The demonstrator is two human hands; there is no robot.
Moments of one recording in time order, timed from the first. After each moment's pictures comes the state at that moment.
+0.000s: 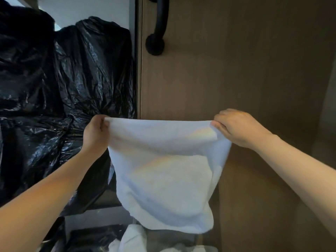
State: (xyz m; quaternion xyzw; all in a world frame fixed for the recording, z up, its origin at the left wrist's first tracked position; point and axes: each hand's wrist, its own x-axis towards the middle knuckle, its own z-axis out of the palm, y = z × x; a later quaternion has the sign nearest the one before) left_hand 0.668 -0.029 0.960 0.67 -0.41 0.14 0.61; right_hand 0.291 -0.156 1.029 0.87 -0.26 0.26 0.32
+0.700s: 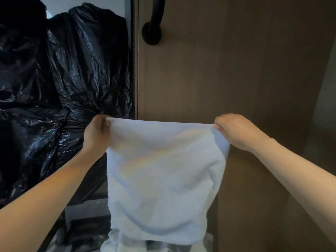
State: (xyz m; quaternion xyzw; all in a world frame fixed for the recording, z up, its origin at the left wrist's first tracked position) left_hand 0.650 -0.020 0.940 0.66 -0.43 0.12 0.60; right_hand 0.281 -0.159 0.994 0.87 -0.34 0.23 0.26
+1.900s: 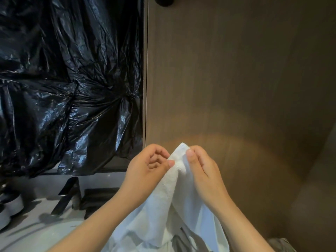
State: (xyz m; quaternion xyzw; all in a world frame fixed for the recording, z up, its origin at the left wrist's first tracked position) left_hand 0.503 0.050 0.858 0.56 -0.54 -0.15 0.61; right_hand 0.358 -0.027 0.854 0.78 -0.24 0.48 -0.33
